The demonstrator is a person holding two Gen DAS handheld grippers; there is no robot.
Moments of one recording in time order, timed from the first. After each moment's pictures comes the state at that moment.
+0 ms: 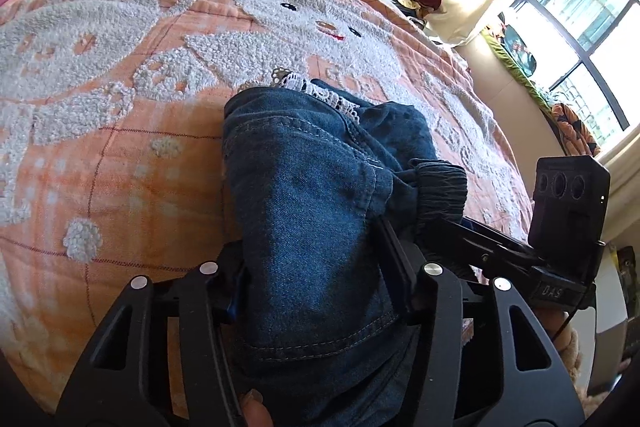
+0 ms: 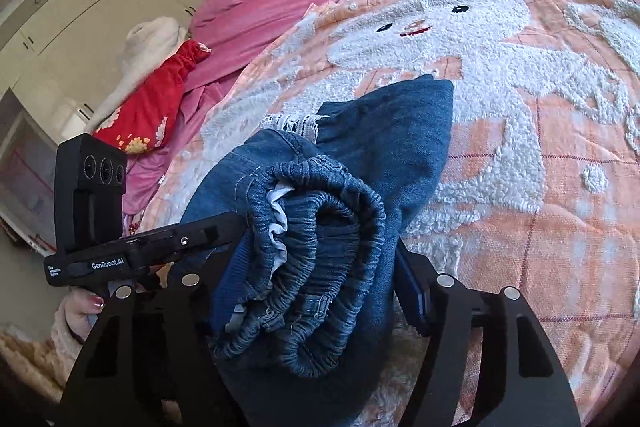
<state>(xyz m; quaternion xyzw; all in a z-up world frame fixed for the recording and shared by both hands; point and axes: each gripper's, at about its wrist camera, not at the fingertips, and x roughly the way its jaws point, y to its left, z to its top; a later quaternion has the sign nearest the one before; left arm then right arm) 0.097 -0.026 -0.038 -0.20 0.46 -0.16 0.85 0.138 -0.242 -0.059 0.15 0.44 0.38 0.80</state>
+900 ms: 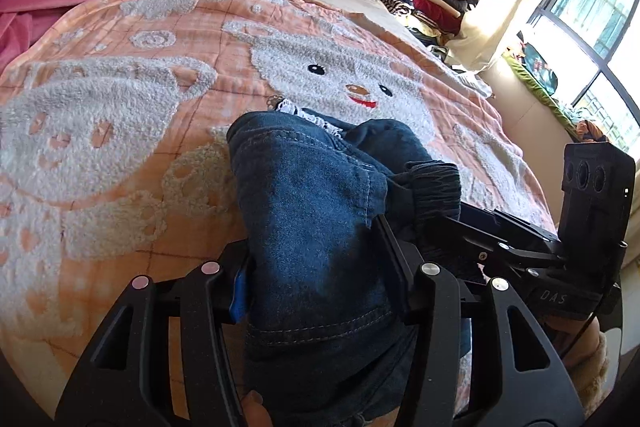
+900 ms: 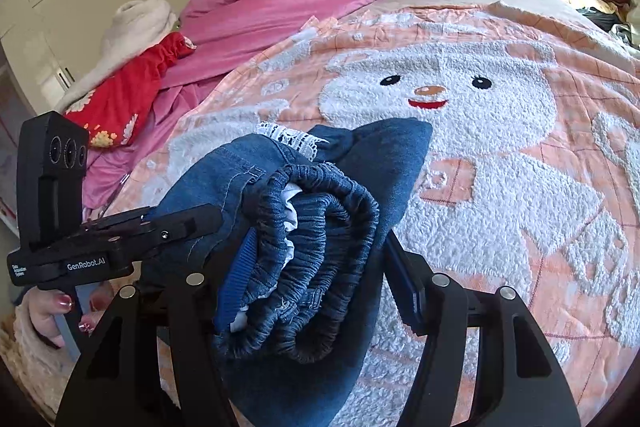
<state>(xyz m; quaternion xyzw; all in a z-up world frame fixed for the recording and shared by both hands) 0.153 -0.006 -0.020 -0.16 0.42 -0.10 0.89 0.203 -0.204 -0.036 0.05 0.42 0.36 0.83</state>
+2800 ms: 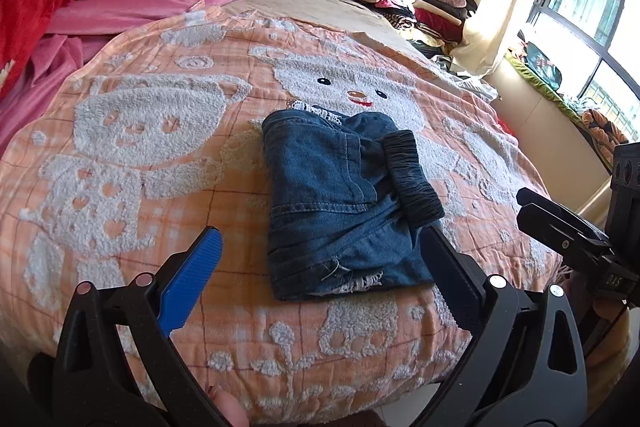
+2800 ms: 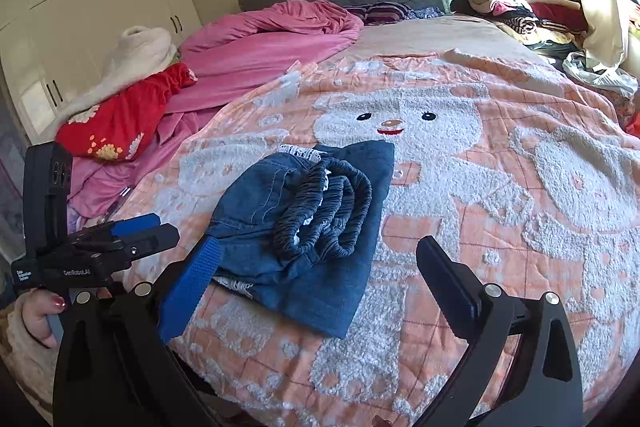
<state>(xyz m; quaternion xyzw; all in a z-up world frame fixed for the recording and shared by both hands) 0.053 -0.004 0.021 -0.12 0.39 -0.07 0.91 0.093 -0.244 0.023 0.04 0.35 0.30 0.89</state>
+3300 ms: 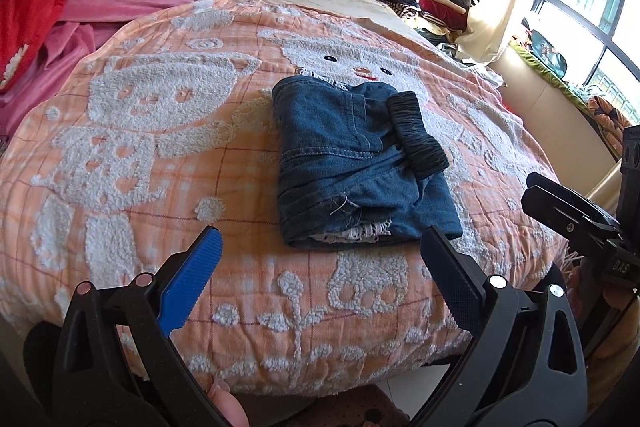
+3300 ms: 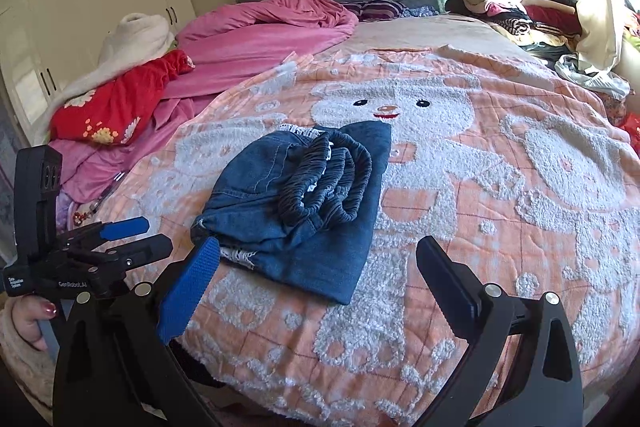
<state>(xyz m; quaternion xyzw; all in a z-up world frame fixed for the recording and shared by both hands) 0.023 -0.008 0.005 -0.11 0.40 -0.05 0.91 0.063 -0.240 0.011 0.02 0.35 0.28 0.89</state>
